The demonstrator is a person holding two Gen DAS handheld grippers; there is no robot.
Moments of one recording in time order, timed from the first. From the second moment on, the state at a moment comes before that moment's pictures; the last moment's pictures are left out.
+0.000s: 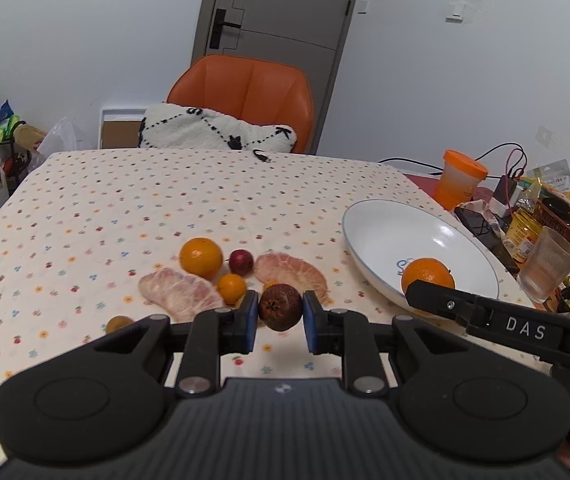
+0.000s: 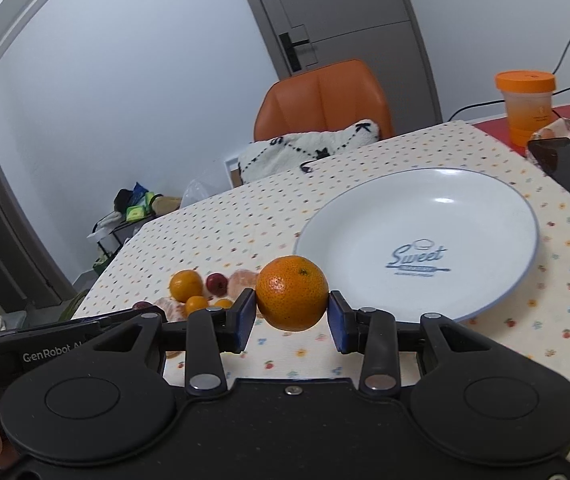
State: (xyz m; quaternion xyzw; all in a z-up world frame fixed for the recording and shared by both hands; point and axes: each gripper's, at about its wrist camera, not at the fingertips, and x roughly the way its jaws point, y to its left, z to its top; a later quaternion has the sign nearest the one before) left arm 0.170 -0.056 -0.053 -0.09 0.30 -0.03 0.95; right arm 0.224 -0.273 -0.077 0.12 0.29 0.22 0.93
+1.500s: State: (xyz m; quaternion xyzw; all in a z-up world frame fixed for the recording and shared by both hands) left arm 0.244 -0.147 -0.062 -0.06 0.31 -0.07 0.95; right arm 0.243 -0.329 -0.088 0.13 0.28 0.15 0.94
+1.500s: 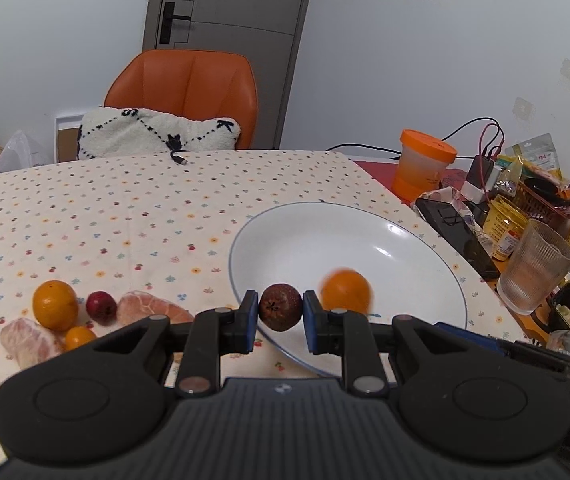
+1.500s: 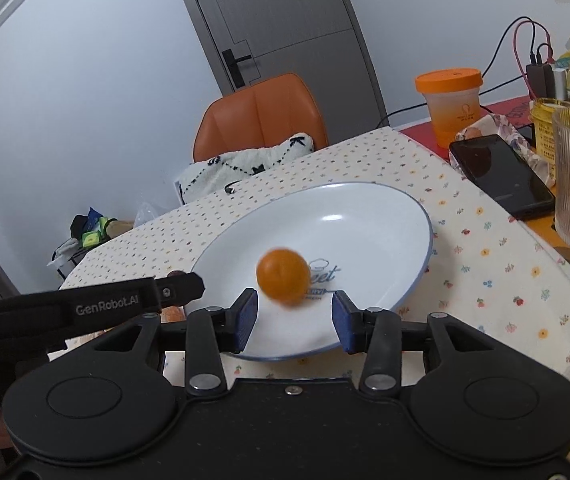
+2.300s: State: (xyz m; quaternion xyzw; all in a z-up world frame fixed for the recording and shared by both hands) left arm 0.210 -0.103 -0.053 -0.06 0.30 -0.02 0.95; right arm 0.229 -0.310 -0.084 0.14 0.28 0.16 0.94
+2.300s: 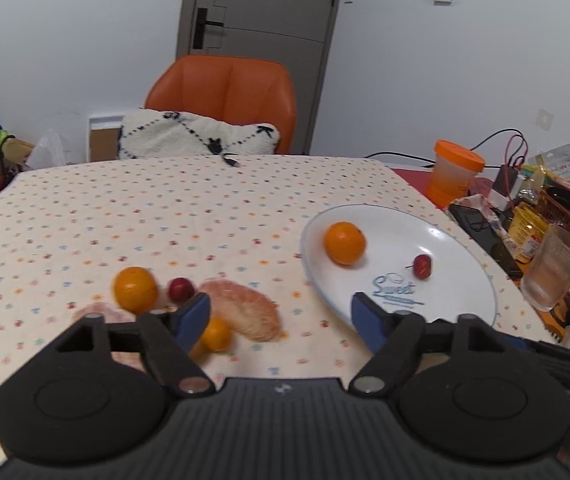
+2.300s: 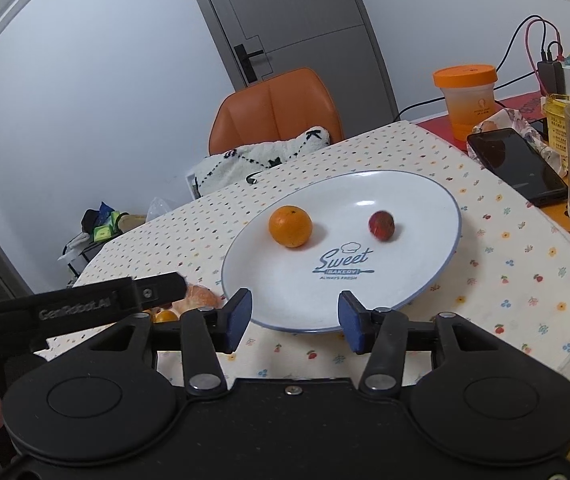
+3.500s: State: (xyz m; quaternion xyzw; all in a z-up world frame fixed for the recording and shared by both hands) left arm 0.137 0.008 -0.060 -0.07 0.31 0.06 0.95; right arm 0.197 -0.238 -0.070 0.09 0.25 0.20 0.94
